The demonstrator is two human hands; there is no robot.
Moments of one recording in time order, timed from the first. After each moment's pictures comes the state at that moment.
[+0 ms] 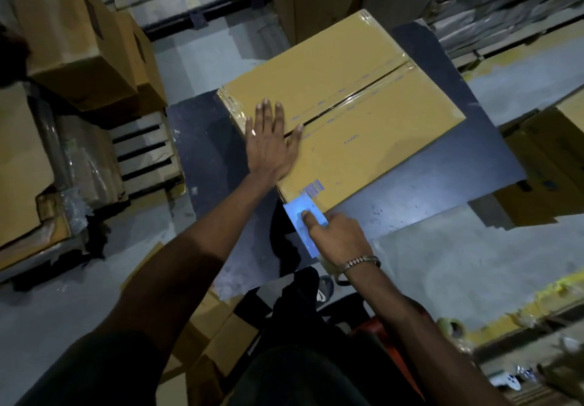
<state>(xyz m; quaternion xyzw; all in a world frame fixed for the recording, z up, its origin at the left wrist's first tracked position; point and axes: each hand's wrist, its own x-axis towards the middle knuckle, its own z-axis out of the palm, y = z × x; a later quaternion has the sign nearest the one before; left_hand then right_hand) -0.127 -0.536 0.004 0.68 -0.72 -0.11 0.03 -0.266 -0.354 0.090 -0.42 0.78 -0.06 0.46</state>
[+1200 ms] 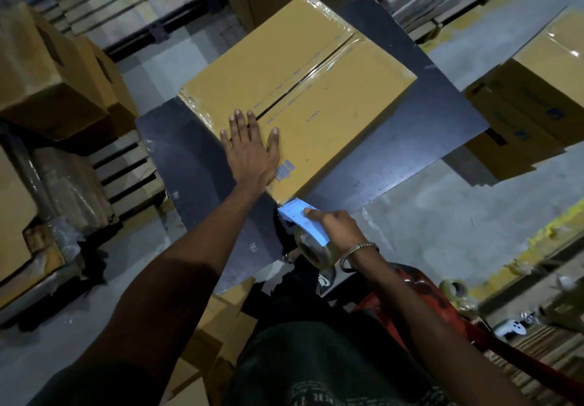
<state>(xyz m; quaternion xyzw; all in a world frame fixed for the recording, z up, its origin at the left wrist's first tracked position) -0.151 -0.486 -0.003 0.69 -0.72 -0.08 0.05 -0.309 -0.307 0.033 -0.22 0.76 -0.20 0.58</state>
